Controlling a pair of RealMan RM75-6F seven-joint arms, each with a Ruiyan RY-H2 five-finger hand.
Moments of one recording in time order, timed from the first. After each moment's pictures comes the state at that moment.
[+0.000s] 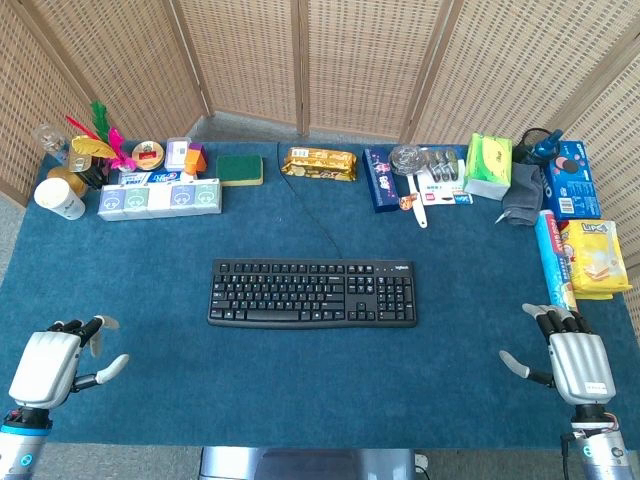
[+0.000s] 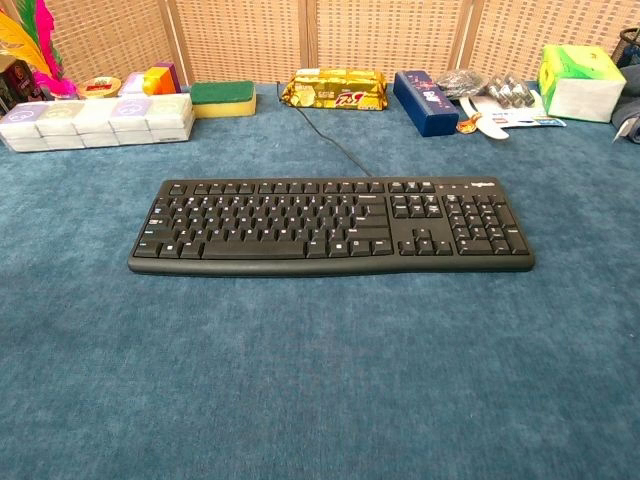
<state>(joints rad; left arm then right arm) -0.10 -1.15 0.04 -1.82 1.60 1.53 0.21 0.08 -1.21 0.06 -1.59 -1.51 1.48 -0.16</state>
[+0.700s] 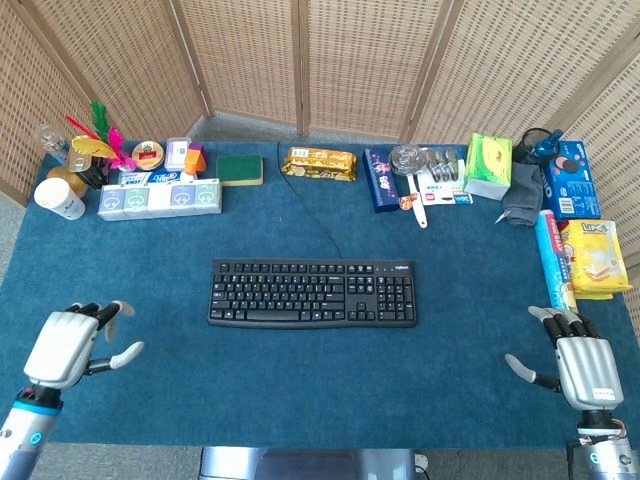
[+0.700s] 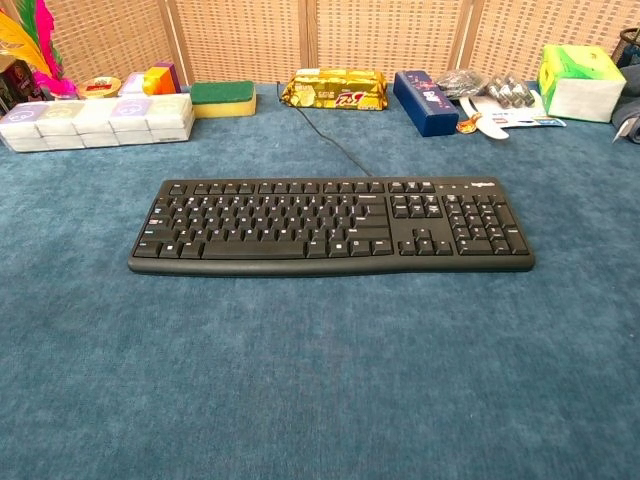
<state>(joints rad) -0.19 -1.10 -0.02 -1.87 1.58 1.40 0.21 0.06 -1.20 0.05 -1.59 -1.53 1.52 -0.13</state>
